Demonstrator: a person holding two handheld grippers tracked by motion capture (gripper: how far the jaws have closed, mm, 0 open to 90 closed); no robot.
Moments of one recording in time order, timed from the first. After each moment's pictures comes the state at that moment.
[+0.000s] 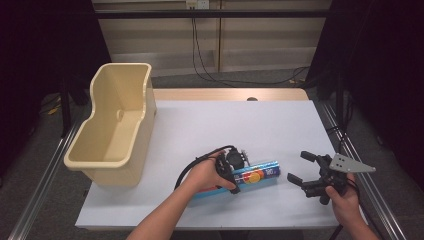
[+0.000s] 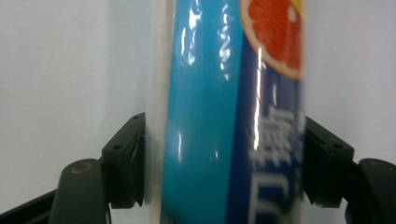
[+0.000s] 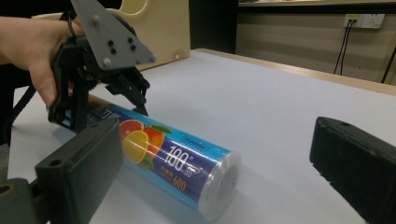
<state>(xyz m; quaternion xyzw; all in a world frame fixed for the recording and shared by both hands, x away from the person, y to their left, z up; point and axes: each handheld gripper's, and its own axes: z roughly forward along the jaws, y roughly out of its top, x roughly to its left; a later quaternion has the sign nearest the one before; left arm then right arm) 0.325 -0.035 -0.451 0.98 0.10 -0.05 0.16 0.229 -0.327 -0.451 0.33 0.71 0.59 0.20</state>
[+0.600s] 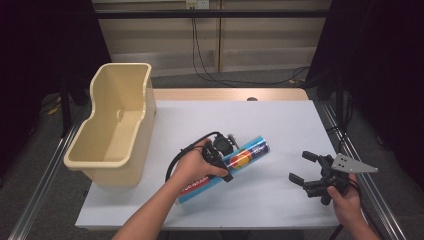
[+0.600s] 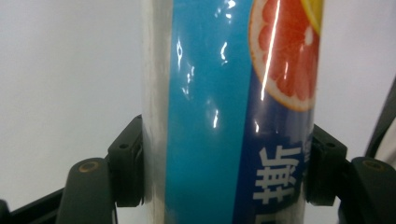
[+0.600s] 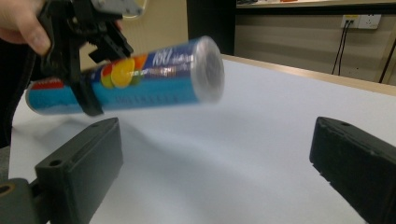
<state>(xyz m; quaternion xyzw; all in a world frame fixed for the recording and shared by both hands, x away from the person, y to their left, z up) 0.336 0.005 -0.396 0.96 0.20 -0.04 0.19 0.228 -0.331 -0.451 0.33 0.70 0.60 0.20</state>
